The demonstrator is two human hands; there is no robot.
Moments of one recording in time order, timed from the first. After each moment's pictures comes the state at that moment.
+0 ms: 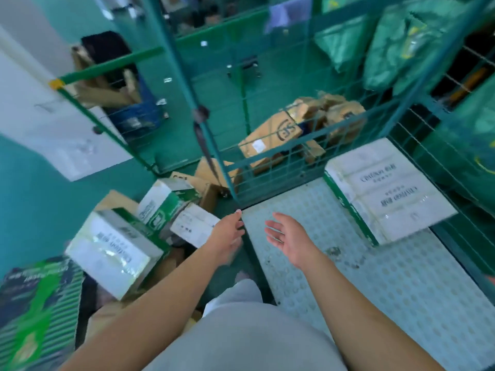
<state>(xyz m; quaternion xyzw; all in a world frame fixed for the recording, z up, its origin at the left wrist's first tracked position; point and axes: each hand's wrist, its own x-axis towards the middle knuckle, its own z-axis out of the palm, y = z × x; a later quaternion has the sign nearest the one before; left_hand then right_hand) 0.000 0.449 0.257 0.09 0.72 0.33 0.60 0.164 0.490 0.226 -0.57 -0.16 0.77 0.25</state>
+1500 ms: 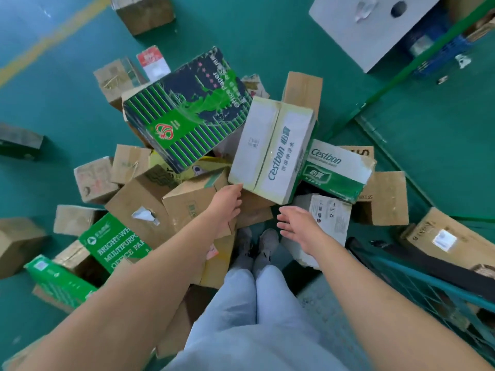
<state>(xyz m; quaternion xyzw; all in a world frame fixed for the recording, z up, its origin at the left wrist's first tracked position) -0.405 0.182 0.114 -0.41 0.58 0.59 0.38 -0.348 0.369 0.117 -0.44 -0.58 0.58 -0.36</state>
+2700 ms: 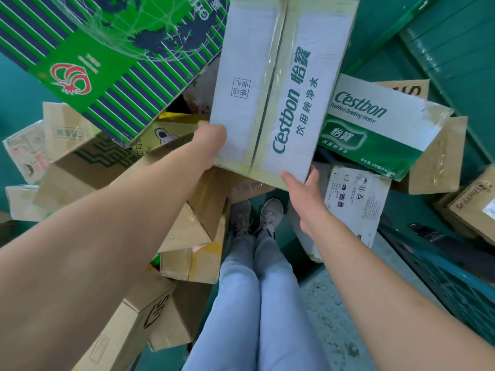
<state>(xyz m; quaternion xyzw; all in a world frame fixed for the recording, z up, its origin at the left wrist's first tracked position) -0.539 0.212 -0.129 -0.42 0.74 0.40 0.34 -0.400 0.393 -0.105 -0.50 -0.61 0.54 -0.29</state>
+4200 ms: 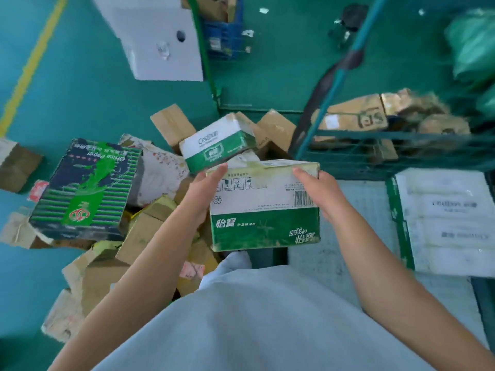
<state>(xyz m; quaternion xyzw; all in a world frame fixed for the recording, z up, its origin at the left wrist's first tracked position) -0.208 0.287 0.244 -0.02 0.76 0.45 0.47 0.000 0.455 0.261 -0.58 -0.59 0.56 0.02</state>
